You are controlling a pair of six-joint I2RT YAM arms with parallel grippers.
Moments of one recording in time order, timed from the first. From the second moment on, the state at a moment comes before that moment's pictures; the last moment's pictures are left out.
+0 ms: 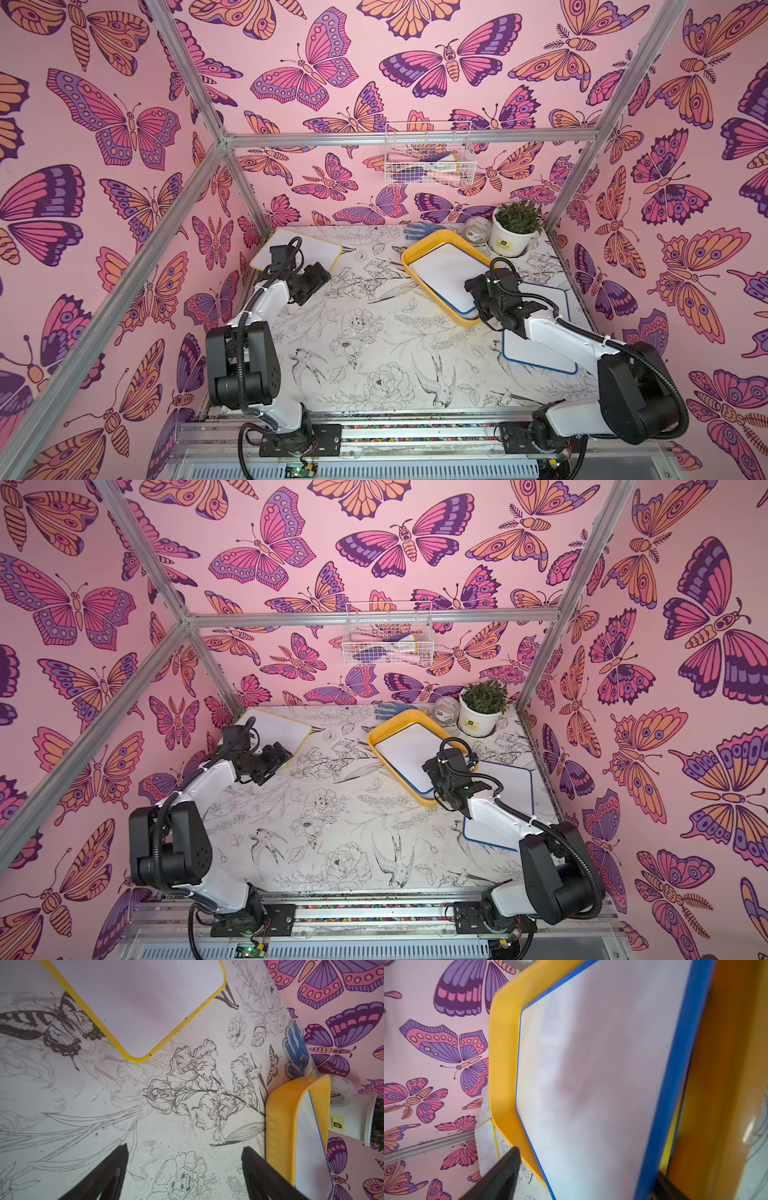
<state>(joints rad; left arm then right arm) 0.12 1.61 1.11 -0.47 0.35 -0.59 0.37 1.41 0.78 -0.10 0.10 1.28</state>
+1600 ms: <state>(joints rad) 0.10 2.06 1.56 -0.57 0.37 -0.36 0.50 1.33 0.74 0.11 0.02 0.63</state>
